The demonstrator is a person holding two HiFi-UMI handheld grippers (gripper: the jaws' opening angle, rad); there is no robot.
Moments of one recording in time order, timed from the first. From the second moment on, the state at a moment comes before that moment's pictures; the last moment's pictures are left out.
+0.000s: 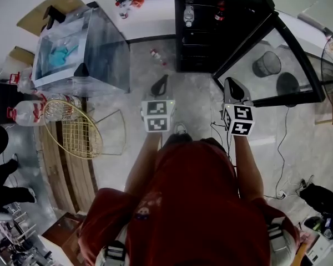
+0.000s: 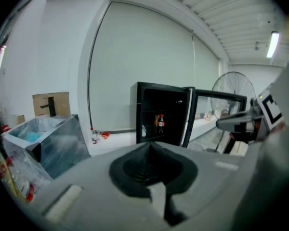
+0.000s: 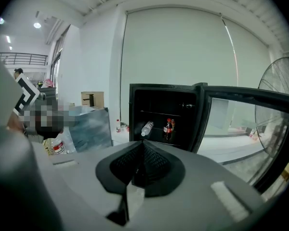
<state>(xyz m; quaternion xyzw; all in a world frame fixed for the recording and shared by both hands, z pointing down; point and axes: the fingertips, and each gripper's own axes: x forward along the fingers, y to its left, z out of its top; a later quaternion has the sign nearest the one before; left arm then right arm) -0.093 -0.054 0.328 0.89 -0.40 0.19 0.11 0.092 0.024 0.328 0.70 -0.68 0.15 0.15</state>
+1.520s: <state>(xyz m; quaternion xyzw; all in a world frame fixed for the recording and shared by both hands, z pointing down) 0.090 -0.193 0.364 0.90 -0.37 0.19 0.08 0.253 -0.140 0.370 0.70 -0.69 0.15 0.11</state>
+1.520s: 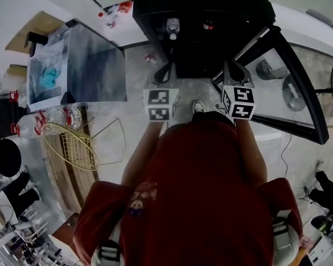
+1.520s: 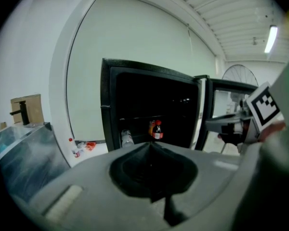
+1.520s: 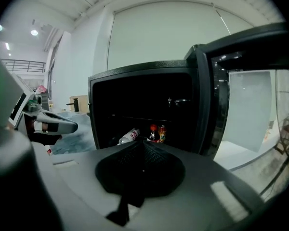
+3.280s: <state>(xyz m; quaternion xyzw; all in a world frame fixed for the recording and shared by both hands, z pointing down) 0.121 -0.223 0.387 0.89 -0.40 0.19 0.11 0.283 -0.292 0.417 0.68 -0.72 0.14 0.07</state>
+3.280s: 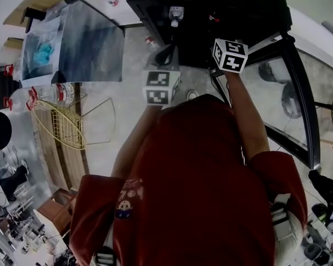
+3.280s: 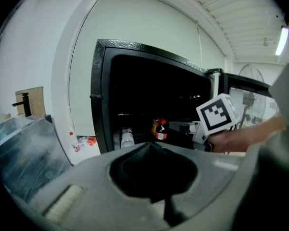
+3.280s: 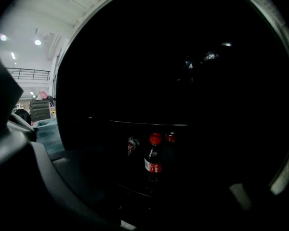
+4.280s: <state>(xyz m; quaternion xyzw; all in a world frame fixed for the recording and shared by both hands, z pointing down) 0.124 -0.234 0.397 0.87 -0.44 0.18 0.15 0.307 -0.379 0.455 0.68 -0.72 0.14 0.10</state>
